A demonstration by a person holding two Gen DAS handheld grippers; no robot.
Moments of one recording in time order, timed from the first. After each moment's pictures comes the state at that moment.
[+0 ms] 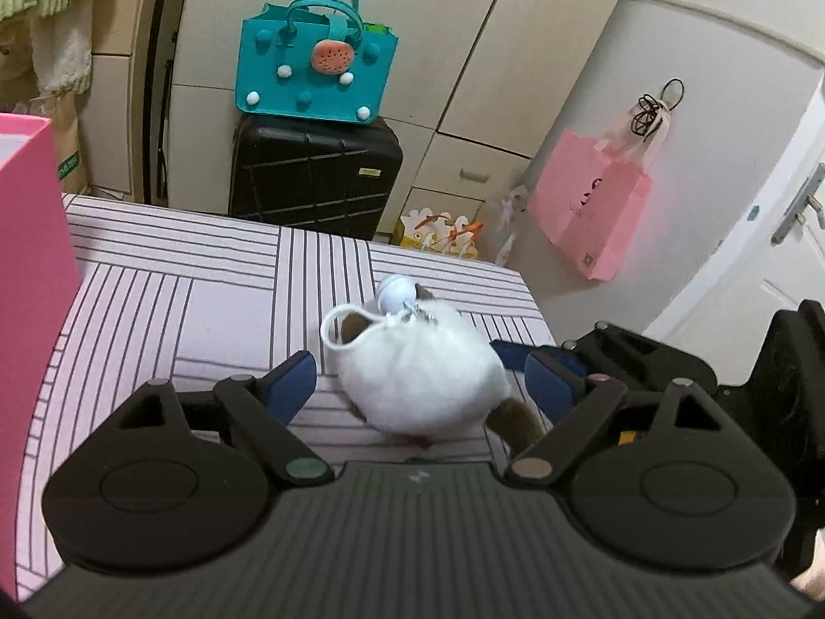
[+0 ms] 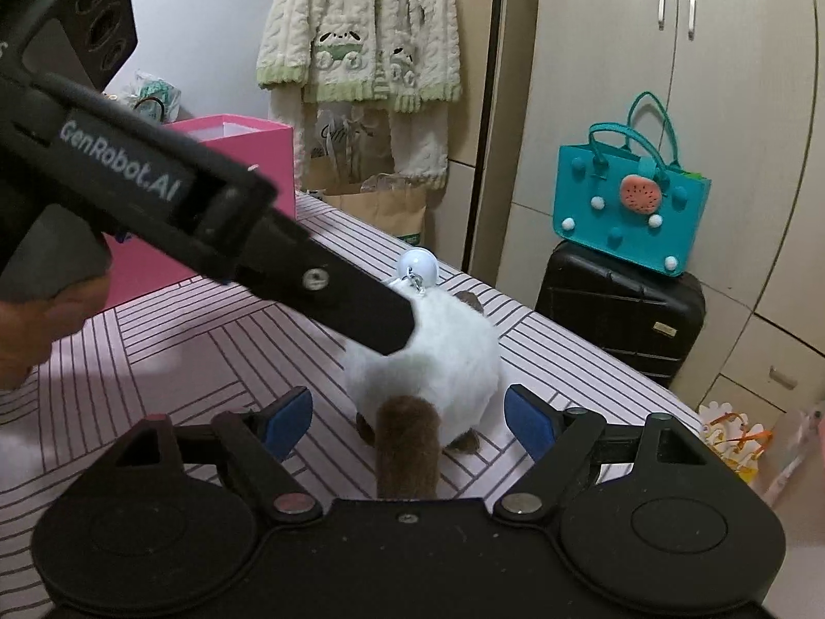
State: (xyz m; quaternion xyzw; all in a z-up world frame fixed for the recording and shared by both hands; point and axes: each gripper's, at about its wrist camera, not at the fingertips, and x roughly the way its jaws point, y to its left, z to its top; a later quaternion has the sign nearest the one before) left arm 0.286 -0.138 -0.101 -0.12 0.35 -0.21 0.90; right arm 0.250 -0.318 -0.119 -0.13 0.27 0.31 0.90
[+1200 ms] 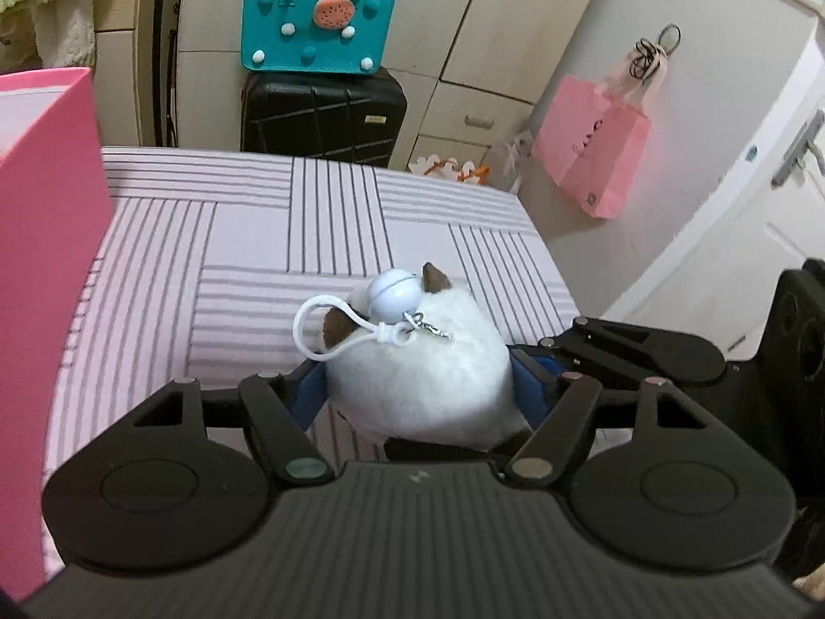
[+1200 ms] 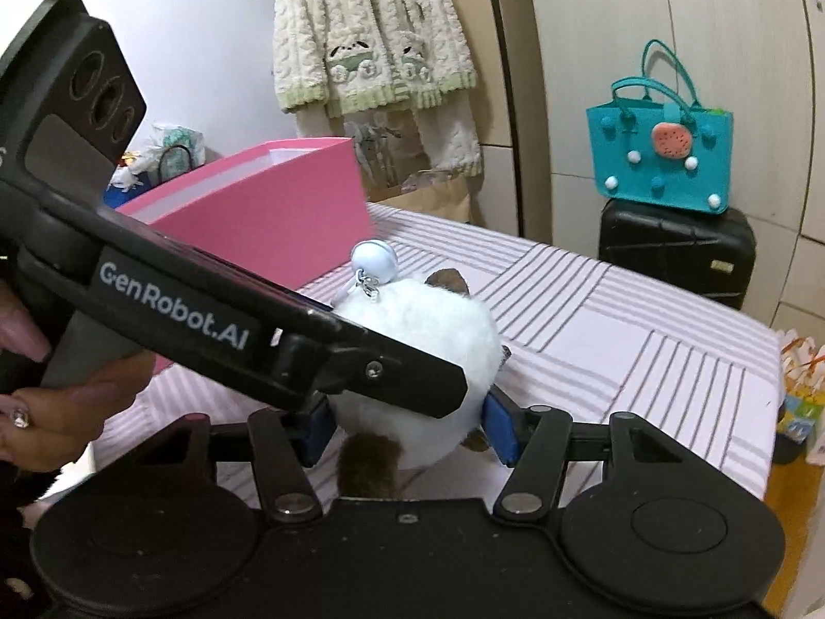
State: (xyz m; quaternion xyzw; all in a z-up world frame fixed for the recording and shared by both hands) left arm 0.235 -0.130 -0.095 -0.08 0.41 -0.21 0.89; right arm 0.211 -0.307 -0.117 -0.02 0.31 0.35 0.89
